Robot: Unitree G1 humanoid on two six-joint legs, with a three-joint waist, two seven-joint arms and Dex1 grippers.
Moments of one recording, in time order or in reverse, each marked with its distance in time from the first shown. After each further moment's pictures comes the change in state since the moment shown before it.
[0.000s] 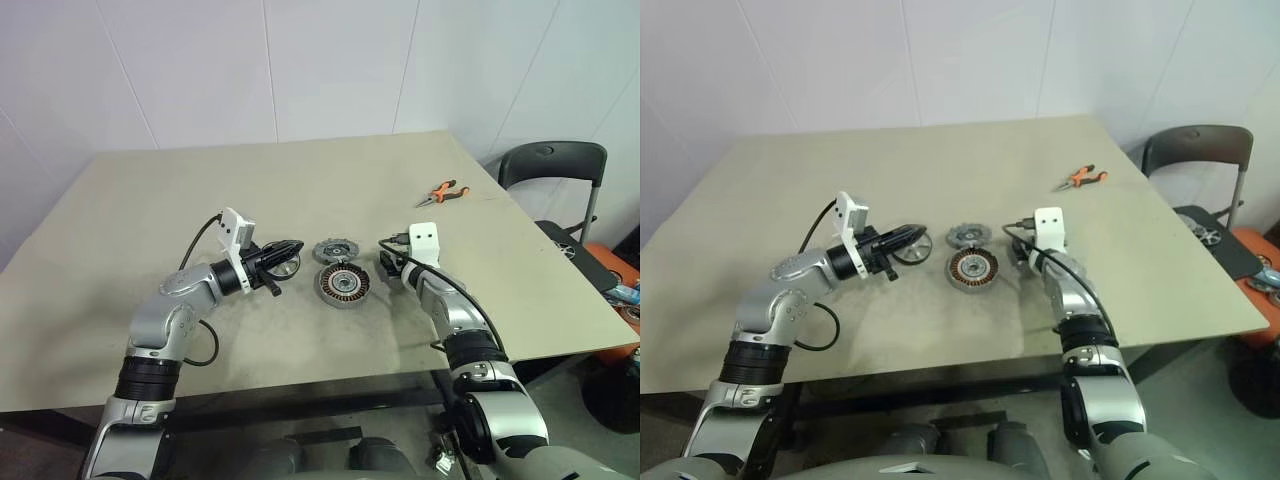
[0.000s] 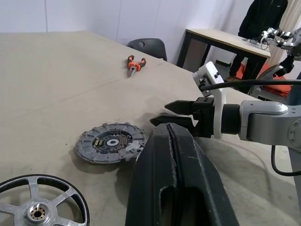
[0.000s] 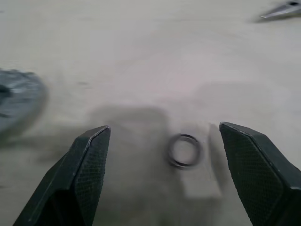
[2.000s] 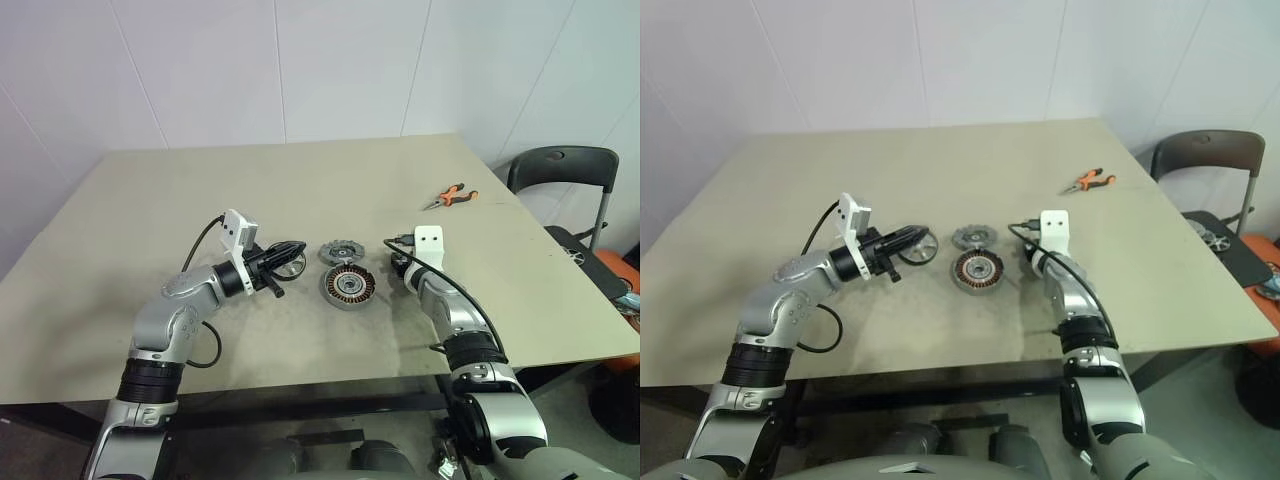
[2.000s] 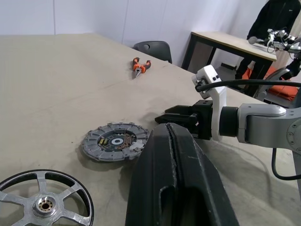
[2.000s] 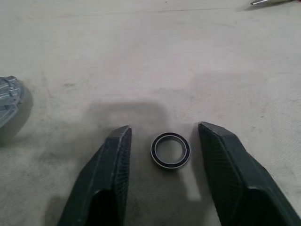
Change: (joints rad) left arm 0.010 -0.012 -0.007 -0.017 0.001 0.000 0.016; right arm 0.008 0.015 -0.017 -0.006 0.021 0.031 -0.070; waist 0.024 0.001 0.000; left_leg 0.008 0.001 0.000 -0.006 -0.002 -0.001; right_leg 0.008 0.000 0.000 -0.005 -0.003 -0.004
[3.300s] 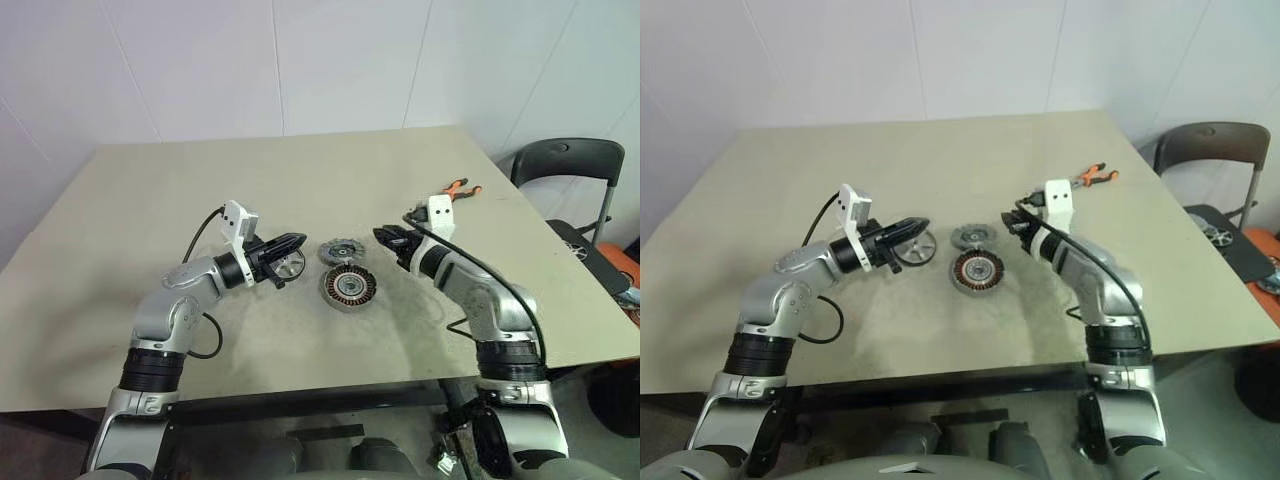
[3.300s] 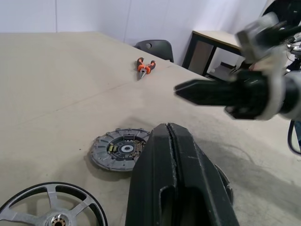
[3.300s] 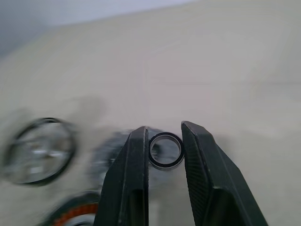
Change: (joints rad) left arm -0.052 0.002 0.002 0.042 0.000 -0.001 -0.002; right arm 0.087 -0.121 -0.006 -0.619 0.324 0.418 0.387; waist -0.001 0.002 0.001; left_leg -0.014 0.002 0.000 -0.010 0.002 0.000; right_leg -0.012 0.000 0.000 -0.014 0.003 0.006
